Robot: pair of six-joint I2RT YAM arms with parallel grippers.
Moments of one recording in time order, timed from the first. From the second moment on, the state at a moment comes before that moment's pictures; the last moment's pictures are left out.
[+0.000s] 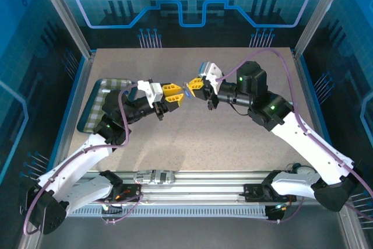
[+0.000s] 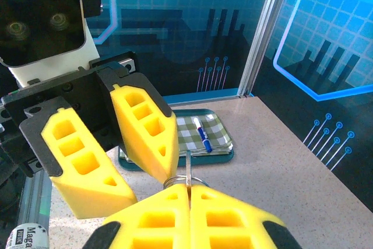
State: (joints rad) left arm -0.51 0.99 0.78 0.39 0.62 0.01; right arm 0.70 1.19 1.32 -0.35 -0.42 -0.24
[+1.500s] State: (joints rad) left arm -0.55 1.03 0.81 0.34 0.51 0.07; right arm 0.72 1.19 1.32 -0.35 -0.39 -0.24
